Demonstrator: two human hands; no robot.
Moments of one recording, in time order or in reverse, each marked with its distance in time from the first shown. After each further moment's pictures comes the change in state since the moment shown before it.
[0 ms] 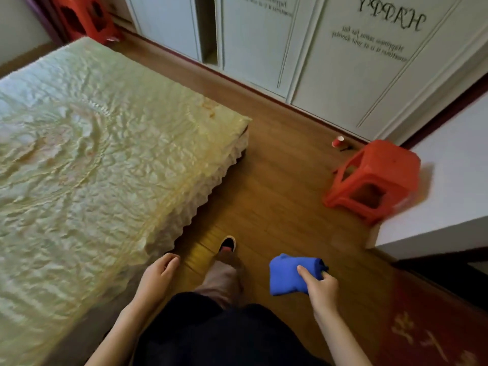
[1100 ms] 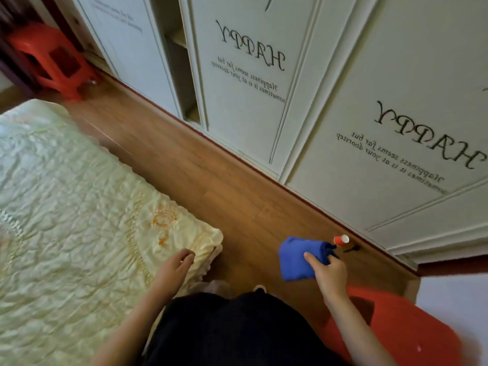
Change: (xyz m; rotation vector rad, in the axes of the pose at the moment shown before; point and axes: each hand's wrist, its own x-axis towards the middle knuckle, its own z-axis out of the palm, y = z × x) left_hand 0.603 0.506 0.012 0.006 -0.062 -0.045; right_hand 0.593 -0.550 0.167 -0.175 -0.089 -0.177
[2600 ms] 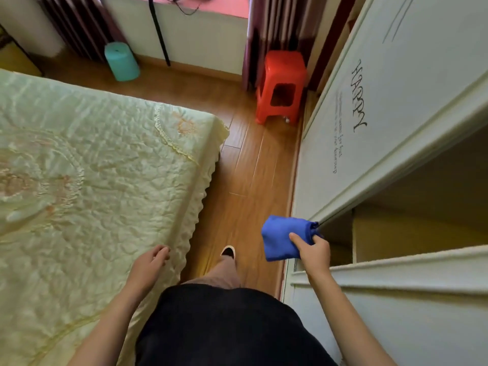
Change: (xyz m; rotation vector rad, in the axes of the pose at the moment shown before) left_hand 0.559 0.158 -0.418 -0.786 0.911 -0.711; right_hand 0.473 -0.690 0.752 -0.492 -0.973 -0.449
